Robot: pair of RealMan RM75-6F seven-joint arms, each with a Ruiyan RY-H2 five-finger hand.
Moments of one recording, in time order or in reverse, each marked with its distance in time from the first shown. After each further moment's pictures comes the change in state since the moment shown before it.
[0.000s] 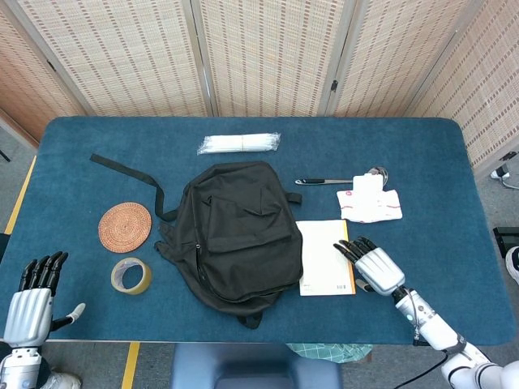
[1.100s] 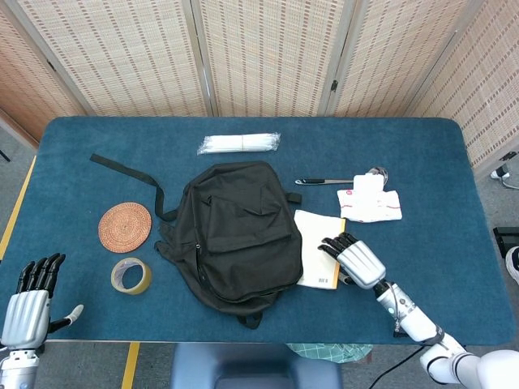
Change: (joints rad) left arm 0.012 -0.001 0.001 0.016 -0.001 0.009 -0.026; right arm 0.056 -0.095 0.017 0.059 0.005 0.067 0.046
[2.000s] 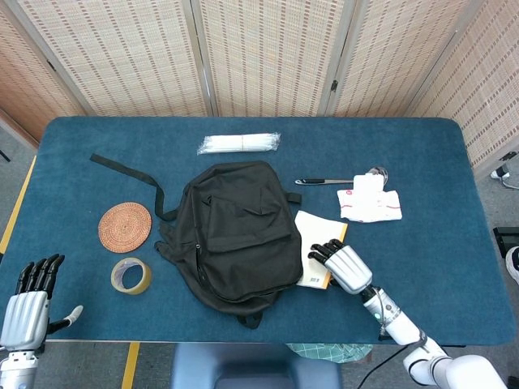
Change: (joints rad) left arm 0.004 0.000 0.003 0.005 0.004 0.000 -0.017; right arm -0.009 -0.178 -0.005 0.201 -0.006 0.120 0.054
